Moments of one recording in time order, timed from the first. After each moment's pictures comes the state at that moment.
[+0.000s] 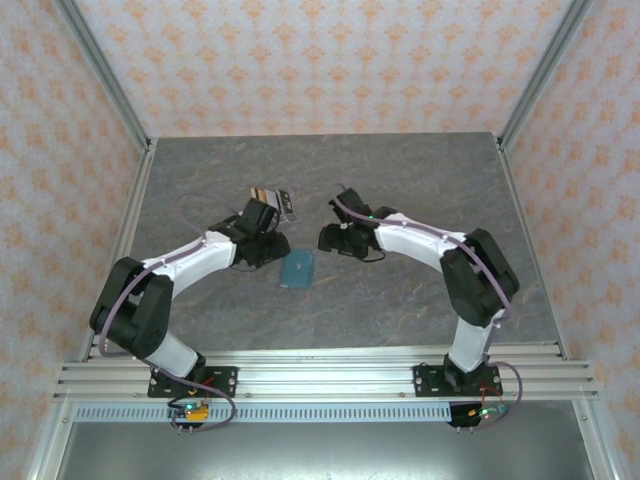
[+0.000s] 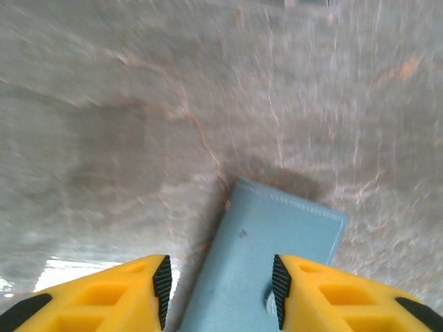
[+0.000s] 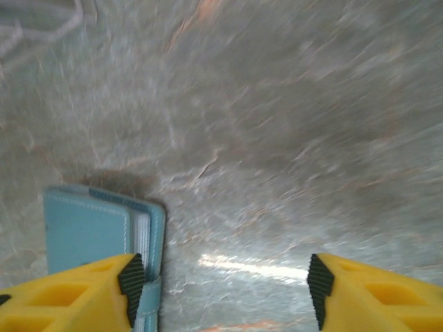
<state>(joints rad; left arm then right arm) -0.38 1.53 0.91 -0.46 0.07 -0.83 0.69 1.83 1.24 -0.53 -0.09 0.75</state>
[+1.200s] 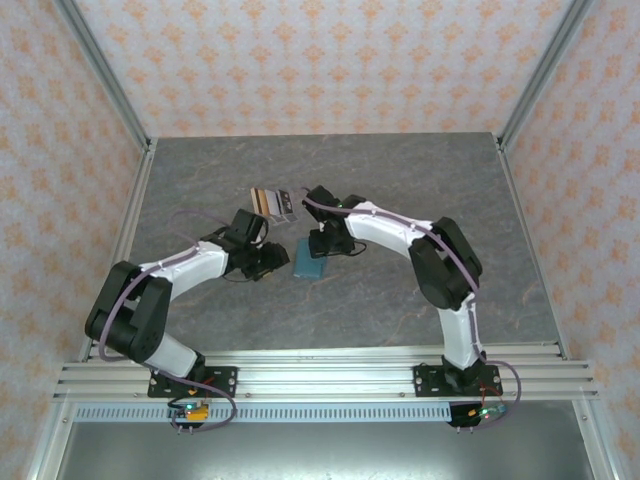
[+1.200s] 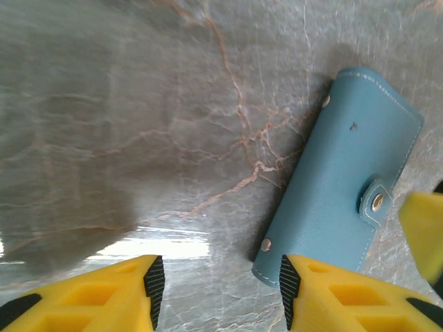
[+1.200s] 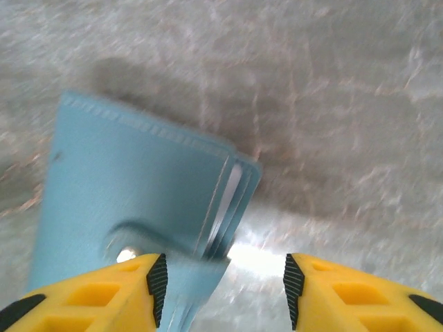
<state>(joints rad) -0.36 1.52 0.78 -0.35 0.27 -0.86 0.74 1.99 1.49 -0.78 -0.05 0.54</state>
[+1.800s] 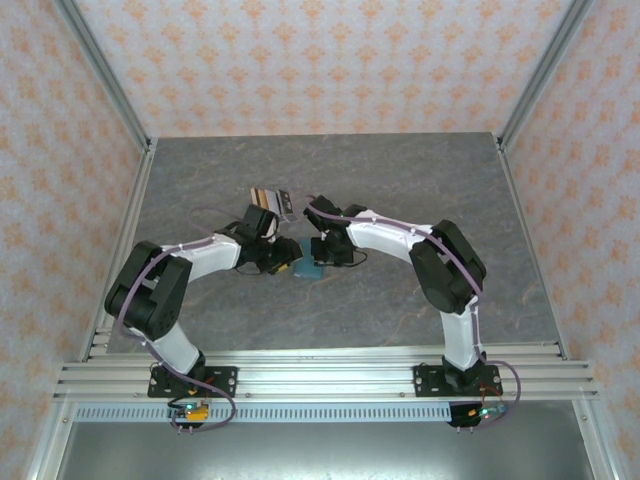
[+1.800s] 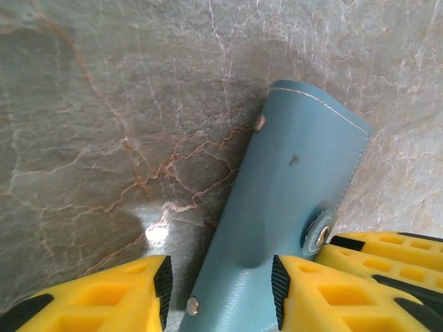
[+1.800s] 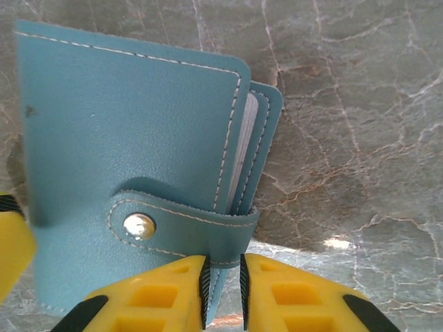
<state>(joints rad) -0.37 1.67 0.84 -0.21 0.40 -0.88 0.75 1.99 1.42 -0.73 -0.09 0.67</state>
